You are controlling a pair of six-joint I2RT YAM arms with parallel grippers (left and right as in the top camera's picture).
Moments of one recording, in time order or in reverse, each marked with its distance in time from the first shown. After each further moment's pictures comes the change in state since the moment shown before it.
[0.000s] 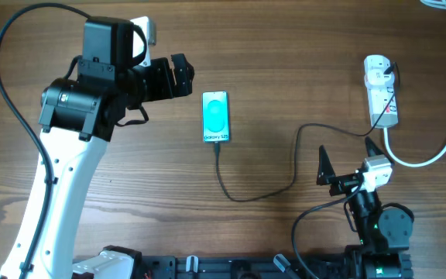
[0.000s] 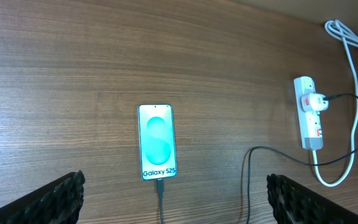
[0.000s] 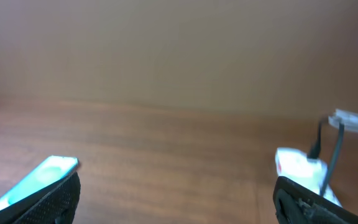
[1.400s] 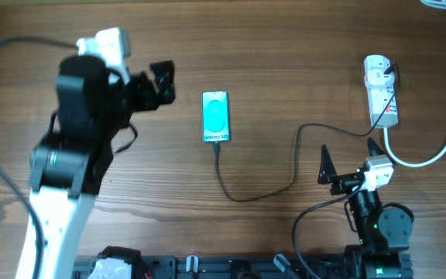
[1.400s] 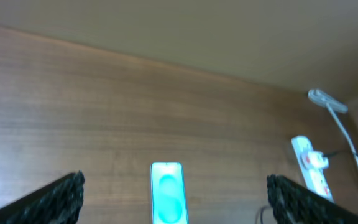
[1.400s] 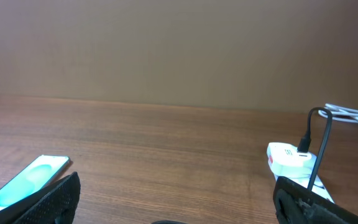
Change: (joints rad) left arm 0.066 -0.308 -0.385 0.433 -0.074 0.001; right arm 0.000 -0.003 -0.001 -0.004 0.028 0.000
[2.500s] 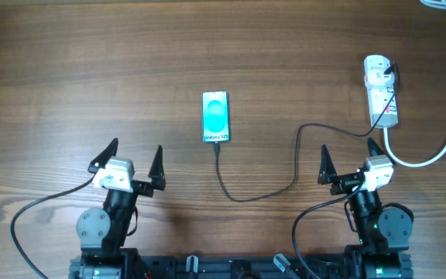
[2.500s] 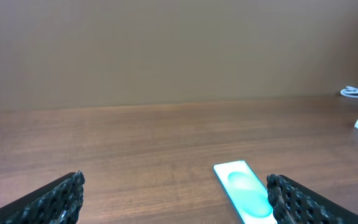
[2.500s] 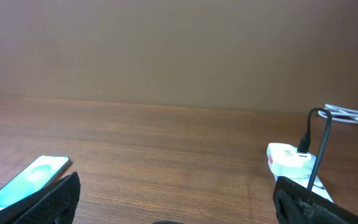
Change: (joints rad) left arm 0.160 -1.005 -1.160 0.623 0.071 0.332; right arm 0.000 -0.002 0.000 0.000 0.000 0.000
